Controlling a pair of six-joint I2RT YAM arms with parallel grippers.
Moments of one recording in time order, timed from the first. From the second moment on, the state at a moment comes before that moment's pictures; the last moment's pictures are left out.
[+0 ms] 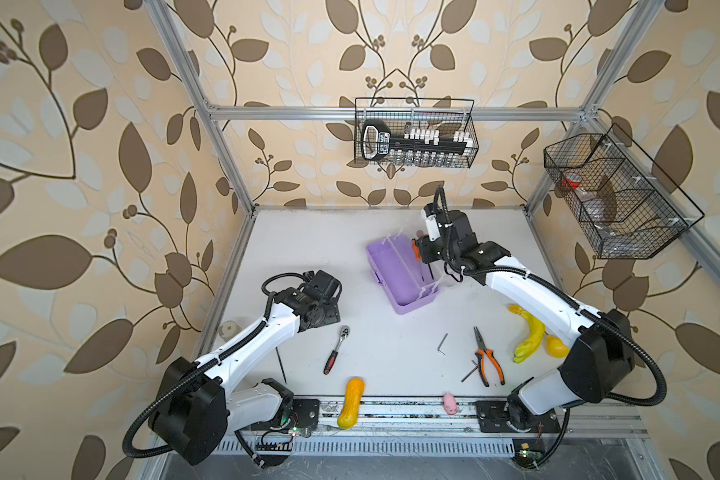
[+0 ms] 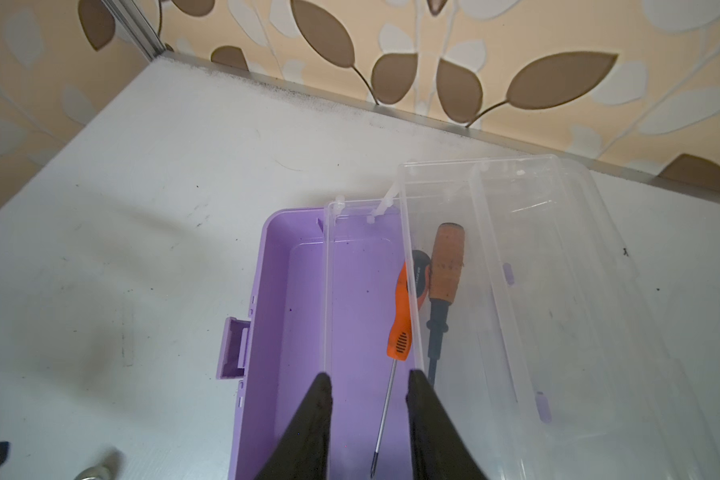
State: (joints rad) left arm -0.51 1.19 0.75 -0.80 -0.19 -0.75; right arm 0.49 1.53 1.29 -0.40 0.10 0.17
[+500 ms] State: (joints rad) left arm -0.78 1.35 0.68 -0.69 -0.20 -0.85; right arm 0.44 1.51 1.22 -0.36 -0.07 0.24
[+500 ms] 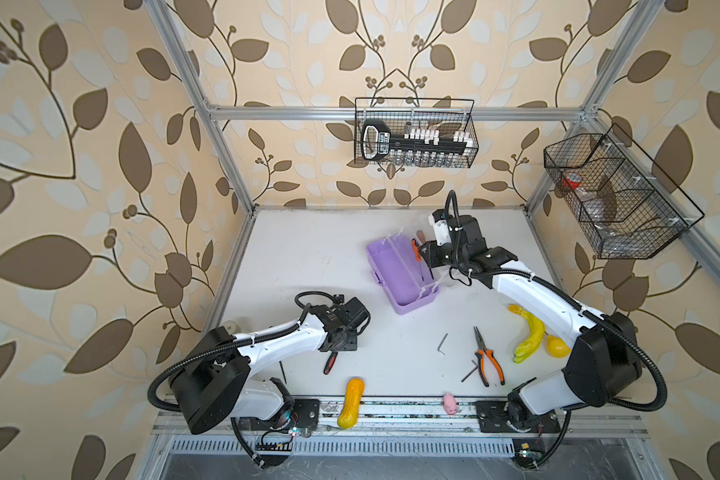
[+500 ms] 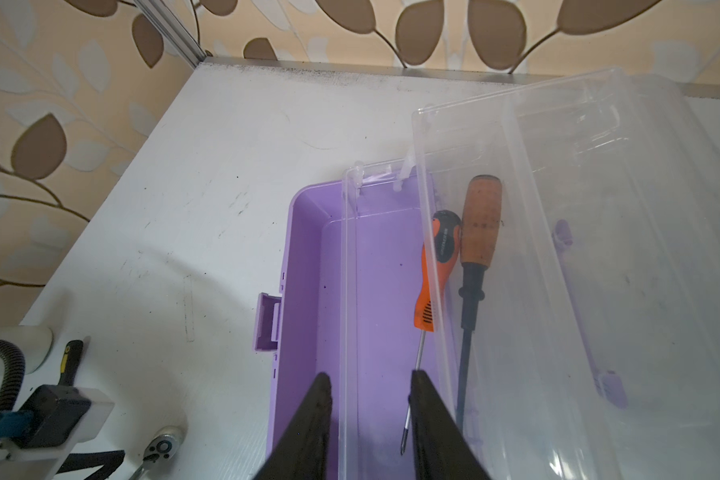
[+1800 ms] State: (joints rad) left arm -0.63 1.32 1.05 -0.63 -0.17 -0.80; right arm 0.47 1.47 0.90 0.04 -0.67 0.47
